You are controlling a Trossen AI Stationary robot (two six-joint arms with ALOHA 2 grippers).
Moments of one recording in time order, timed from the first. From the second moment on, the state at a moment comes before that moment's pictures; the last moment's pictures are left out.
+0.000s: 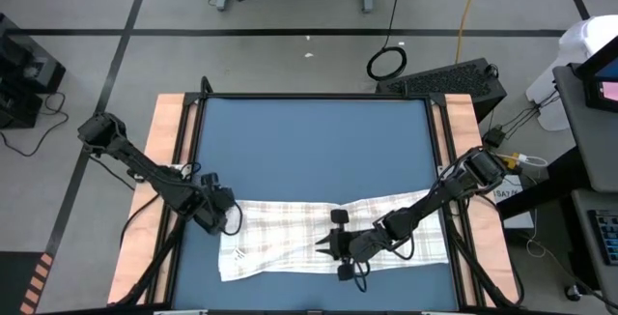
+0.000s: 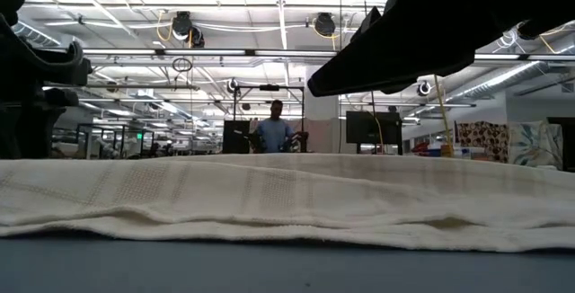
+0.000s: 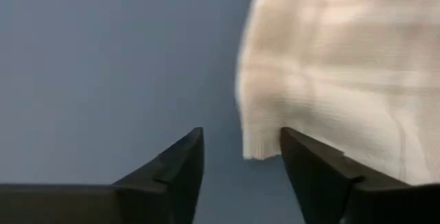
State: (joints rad) left arm -0.63 1.20 0.48 -0.75 -0.33 -0.76; right arm 0.54 1.85 0.93 0.37 0.39 0.22
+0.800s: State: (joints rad) left arm -0.63 1.20 0.62 -0.91 -0.36 -0.61; right arm 0.48 1.85 0.93 0.52 0.59 0.27
